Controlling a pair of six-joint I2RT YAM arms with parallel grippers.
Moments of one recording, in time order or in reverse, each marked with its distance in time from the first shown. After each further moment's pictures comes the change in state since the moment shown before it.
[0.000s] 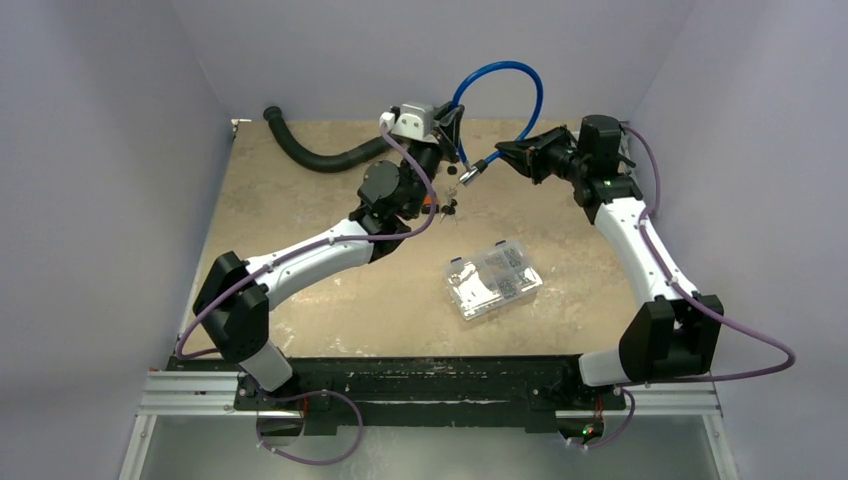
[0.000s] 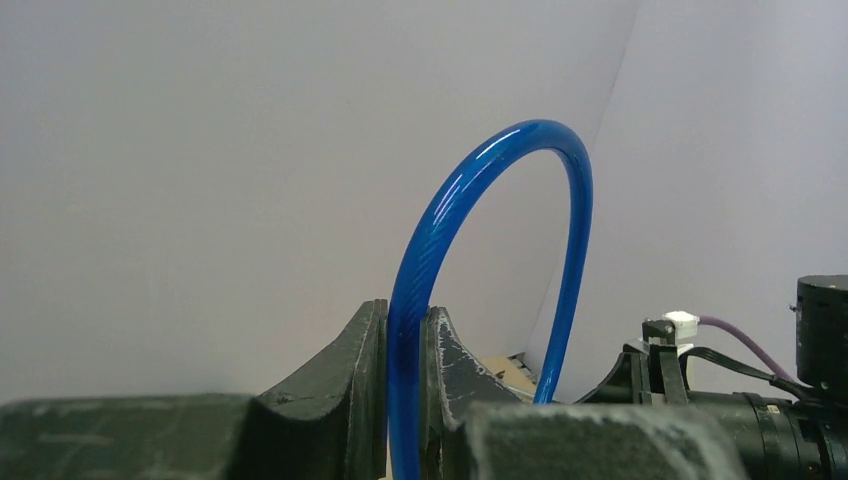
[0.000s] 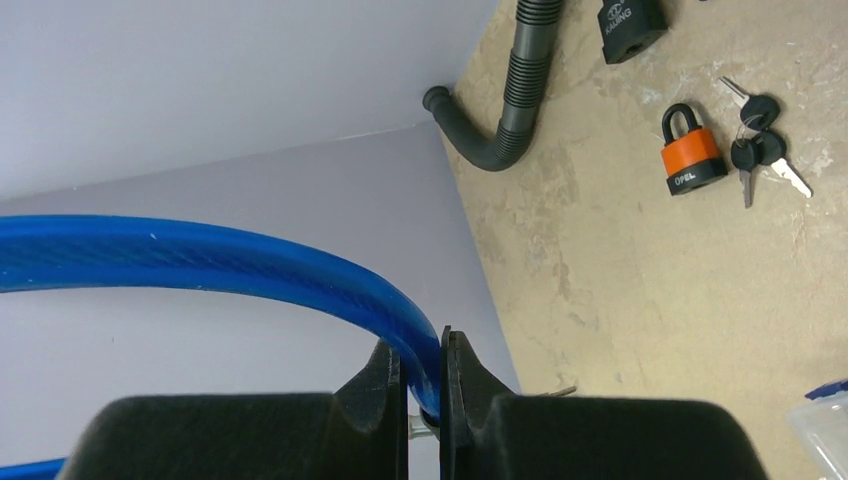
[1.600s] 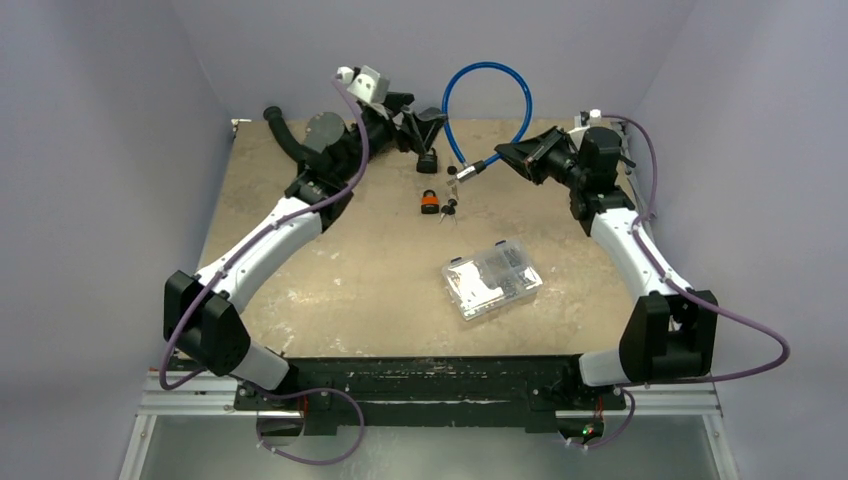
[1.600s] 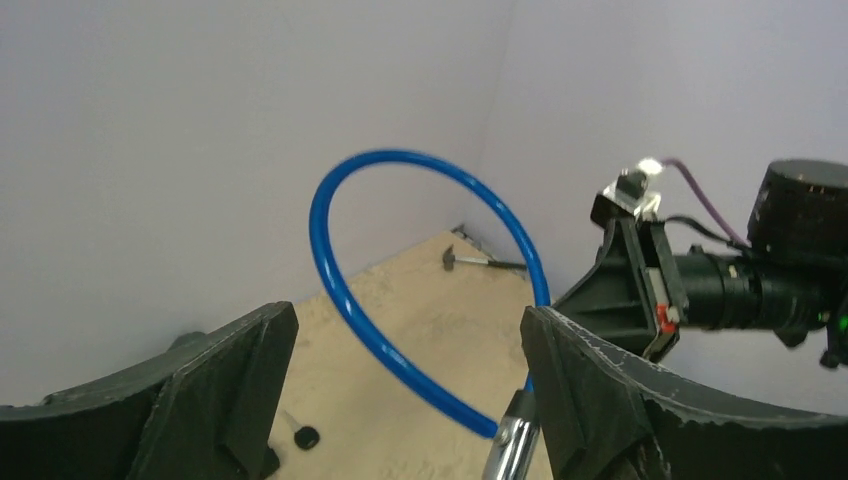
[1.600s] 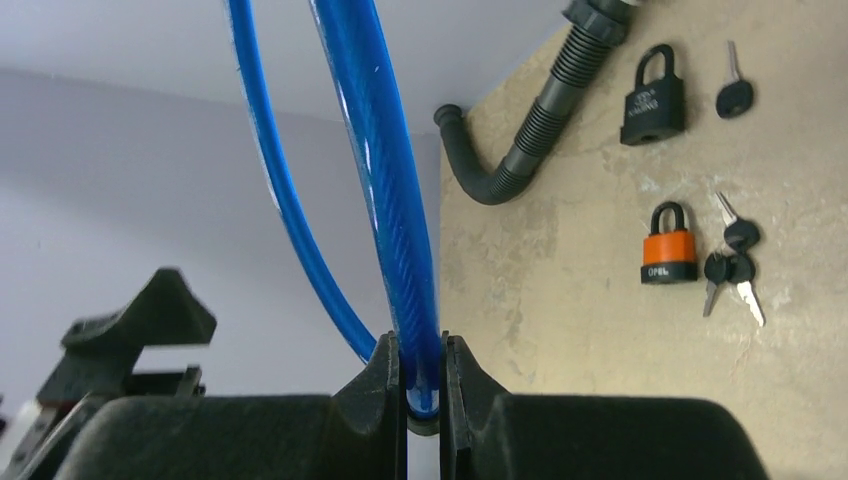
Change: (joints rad) left arm 0.282 -0.124 0.037 -0.396 0.526 -0.187; right arm -0.011 0.002 -0.138 0.286 -0.042 -0.185
